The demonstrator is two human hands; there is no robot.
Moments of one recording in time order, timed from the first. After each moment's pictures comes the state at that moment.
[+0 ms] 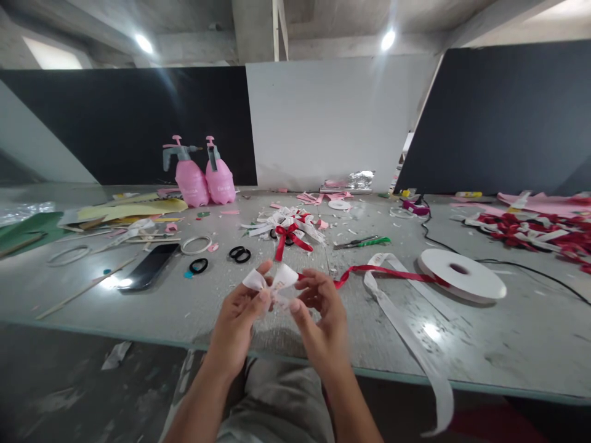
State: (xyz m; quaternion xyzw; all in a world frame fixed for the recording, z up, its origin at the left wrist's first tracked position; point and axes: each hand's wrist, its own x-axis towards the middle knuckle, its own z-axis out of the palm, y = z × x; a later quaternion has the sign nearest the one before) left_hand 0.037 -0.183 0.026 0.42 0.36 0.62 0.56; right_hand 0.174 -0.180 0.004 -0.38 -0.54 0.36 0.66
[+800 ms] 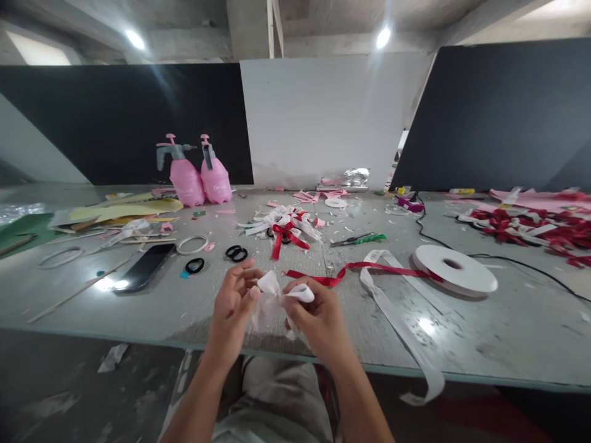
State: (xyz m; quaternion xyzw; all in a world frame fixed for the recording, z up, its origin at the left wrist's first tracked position) left_hand 0.027 -0.178 0.018 0.48 0.39 0.65 0.45; right_hand 0.180 -0.174 0.014 -0.37 -0.50 0.55 0.55
